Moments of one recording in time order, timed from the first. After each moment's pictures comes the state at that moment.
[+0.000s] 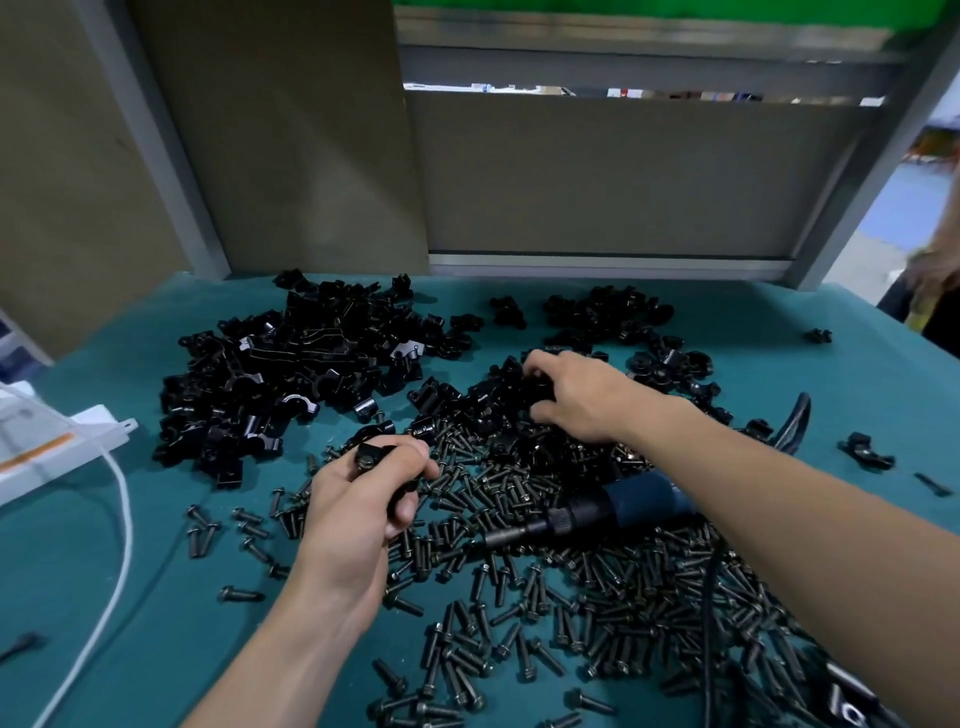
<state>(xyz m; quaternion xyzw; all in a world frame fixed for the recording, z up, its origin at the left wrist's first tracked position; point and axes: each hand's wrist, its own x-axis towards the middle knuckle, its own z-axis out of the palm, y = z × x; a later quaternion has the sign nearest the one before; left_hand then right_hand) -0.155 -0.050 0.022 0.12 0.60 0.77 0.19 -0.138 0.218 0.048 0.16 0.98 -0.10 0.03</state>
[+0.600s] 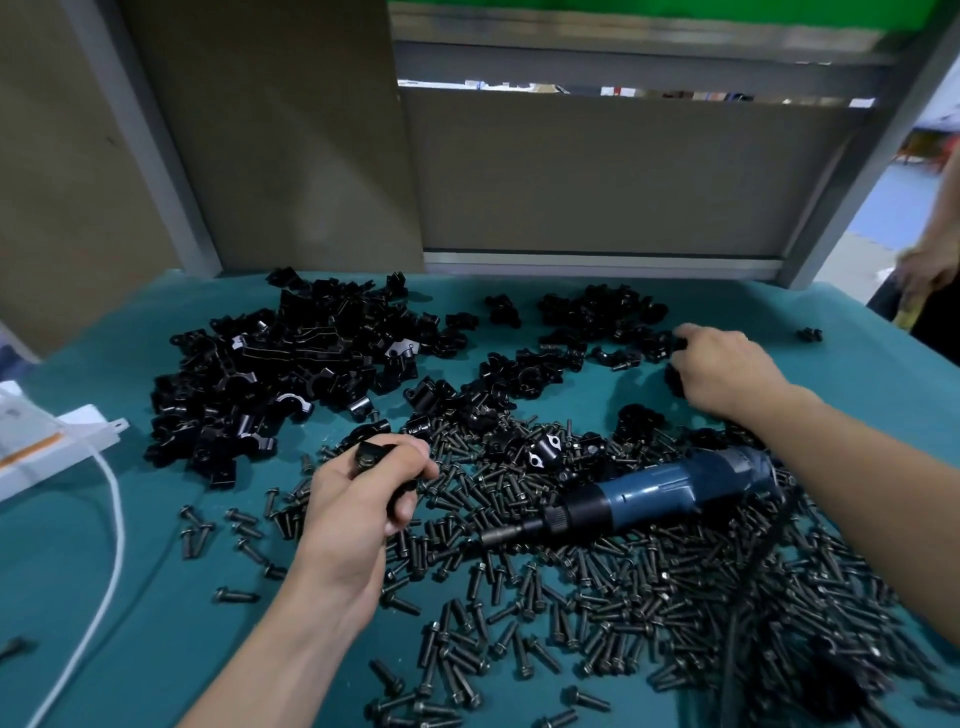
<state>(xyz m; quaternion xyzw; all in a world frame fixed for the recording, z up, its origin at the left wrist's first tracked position) -0.157 -0.047 0.019 0.12 0.59 0.77 0.19 -0.072 0.305 0.072 0.38 0.92 -0.03 -0.04</state>
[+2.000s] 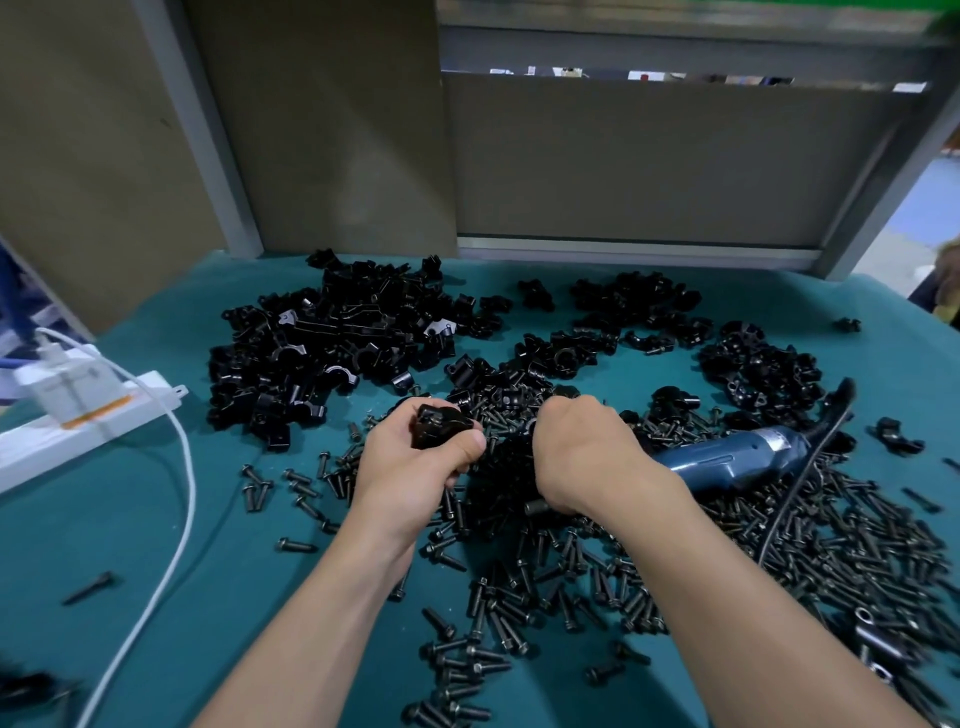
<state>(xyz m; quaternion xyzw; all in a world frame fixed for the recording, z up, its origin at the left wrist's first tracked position) -0.166 -0.053 0.010 0.15 0.66 0.71 0.18 -0.094 0.080 0.074 0.32 0.94 -0.09 0.08</state>
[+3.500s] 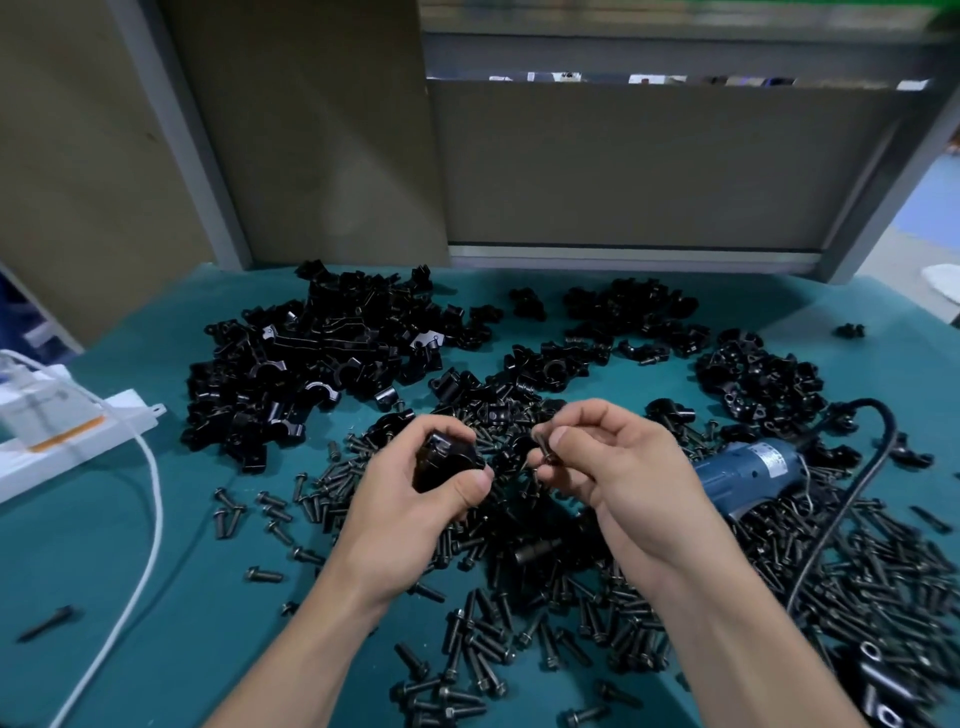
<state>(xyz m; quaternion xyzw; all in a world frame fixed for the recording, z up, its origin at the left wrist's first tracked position) -0.157 -0.055 0.009 0.29 0.66 0.67 0.18 -0.049 0.104 0.054 0.23 0.55 -0.77 -0.22</state>
